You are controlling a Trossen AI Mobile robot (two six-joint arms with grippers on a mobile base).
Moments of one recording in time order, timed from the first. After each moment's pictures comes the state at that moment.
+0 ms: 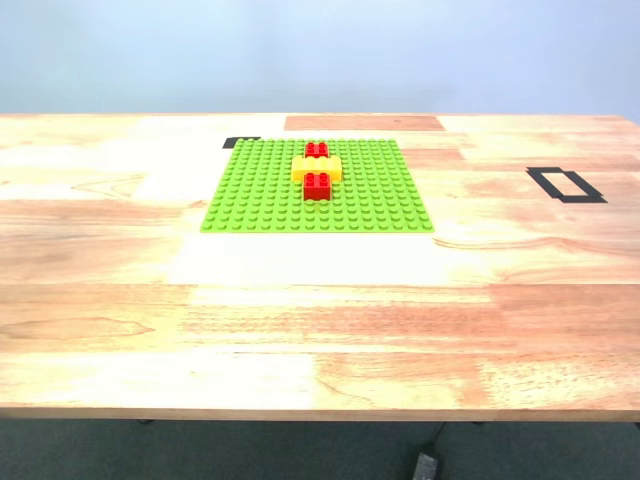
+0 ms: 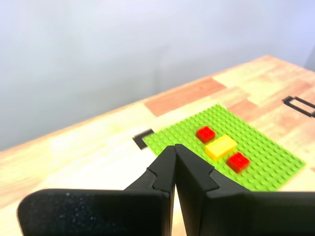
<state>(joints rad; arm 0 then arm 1) 0.00 0.55 0.58 -0.37 0.46 0.20 0.32 0.67 0.61 -0.11 -0.01 -0.16</state>
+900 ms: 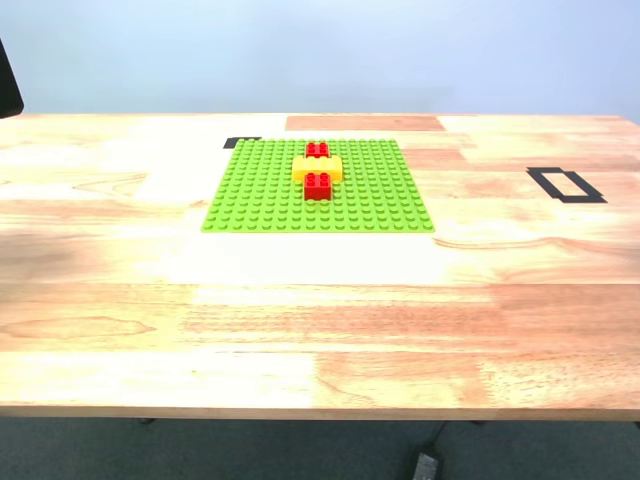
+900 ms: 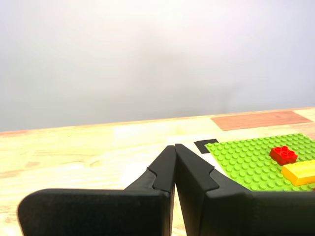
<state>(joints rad) 0.00 0.09 0.04 -0.06 0.15 0.02 0.29 0.01 0.06 -0.08 0.39 -0.01</state>
